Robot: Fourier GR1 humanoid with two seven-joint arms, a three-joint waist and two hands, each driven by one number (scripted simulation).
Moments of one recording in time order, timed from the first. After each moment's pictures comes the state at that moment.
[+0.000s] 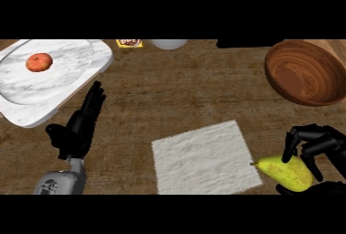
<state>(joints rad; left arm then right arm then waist) -0.12 0.08 -0.04 -1.54 -0.04 0.09 0.08 0.02 -0.36 -0.05 -1.92 0.10 0.47 -0.22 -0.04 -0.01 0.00</state>
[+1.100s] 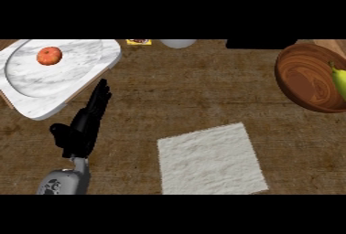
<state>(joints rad) -0.14 0.06 -0.06 -1.57 -0.05 0.07 0.10 -0.39 -0.60 -0.32 -1.99 -0.11 0.38 0.37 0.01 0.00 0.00</state>
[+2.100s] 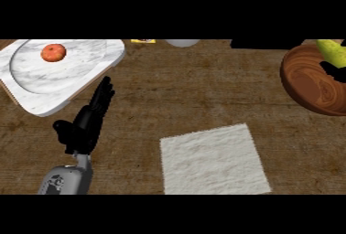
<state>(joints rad) -0.16 0.05 -0.05 -1.55 -0.05 0.05 0.09 -0.66 -0.68 -0.18 -1.04 0.51 0.09 -0.22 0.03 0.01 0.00</state>
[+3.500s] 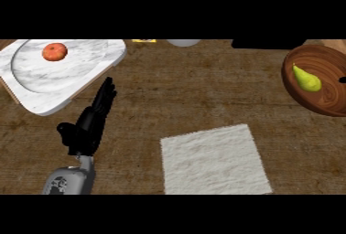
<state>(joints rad) -0.16 0.03 -0.07 -1.56 -0.07 0.06 0.09 -0.93 -0.78 -0.41 -0.24 0.37 0.31 -0.69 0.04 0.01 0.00</state>
